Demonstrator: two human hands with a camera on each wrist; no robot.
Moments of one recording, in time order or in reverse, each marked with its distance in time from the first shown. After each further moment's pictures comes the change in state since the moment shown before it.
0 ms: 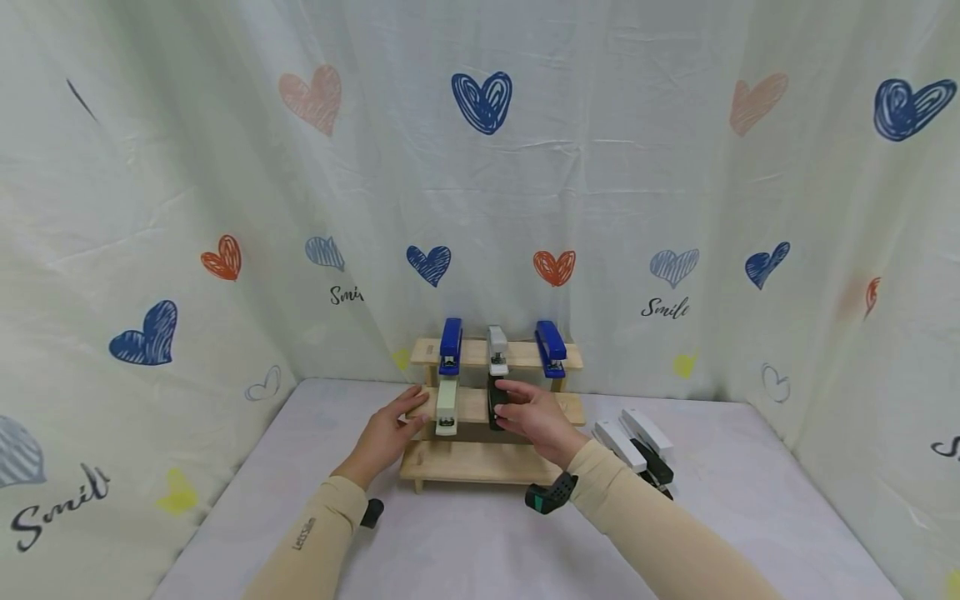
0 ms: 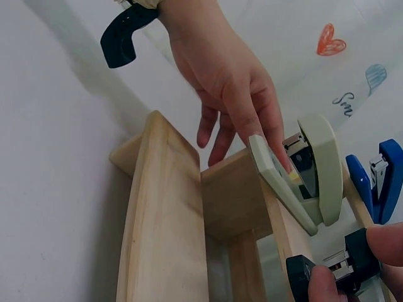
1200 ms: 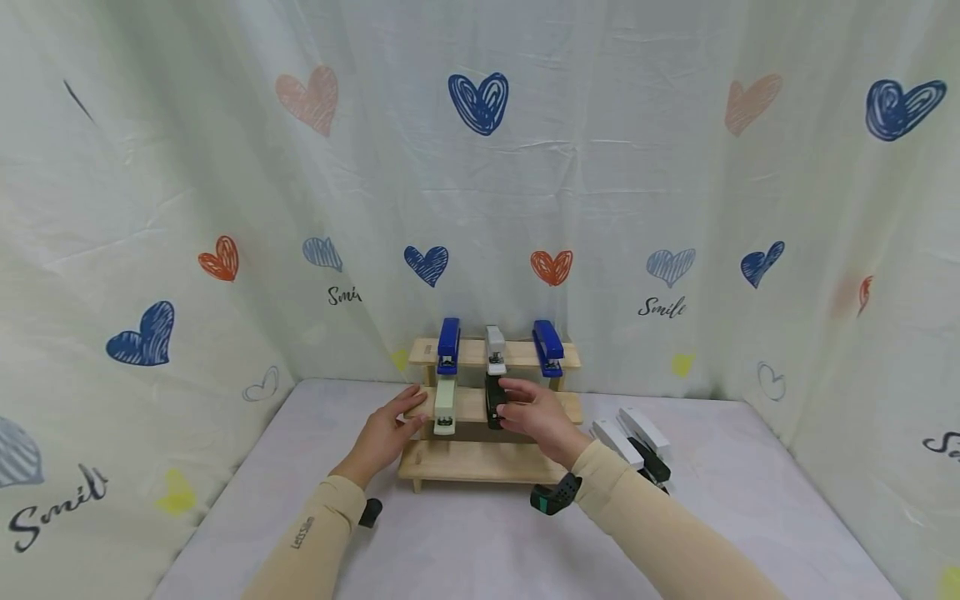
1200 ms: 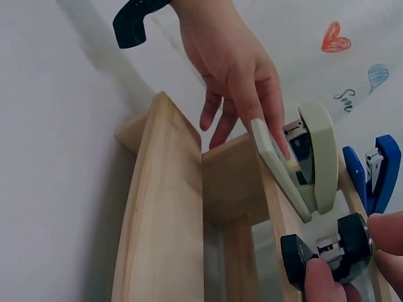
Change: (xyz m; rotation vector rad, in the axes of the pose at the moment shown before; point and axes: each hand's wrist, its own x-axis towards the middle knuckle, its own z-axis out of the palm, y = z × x) left_hand 0.000 -0.001 -0.001 0.010 -0.008 -0.004; right_hand -0.007 -0.002 -0.007 -0.107 0.002 -0.048
